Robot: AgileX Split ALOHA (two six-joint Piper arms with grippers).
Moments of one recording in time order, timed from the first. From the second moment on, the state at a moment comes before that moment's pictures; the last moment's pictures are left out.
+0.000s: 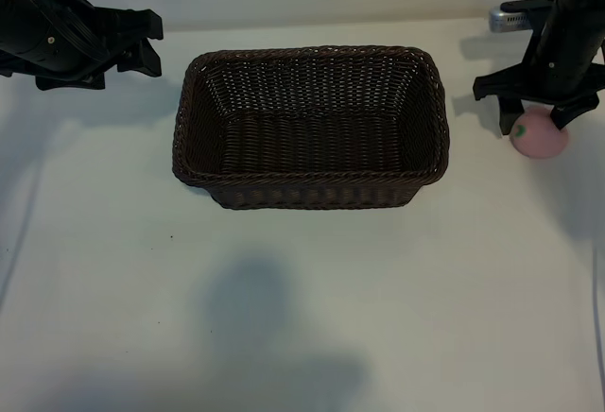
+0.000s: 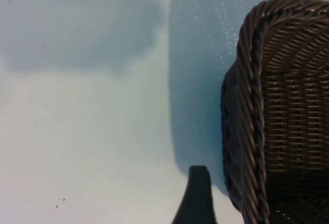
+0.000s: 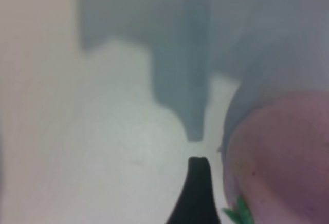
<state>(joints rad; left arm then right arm) -0.15 1.65 -1.28 -0.25 0.70 -0.08 0.19 2.19 -1.61 0.01 0.95 0.11</state>
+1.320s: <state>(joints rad) -0.15 1.65 -1.28 -0.25 0.70 -0.08 0.32 1.75 -1.55 0.09 0.99 0.09</state>
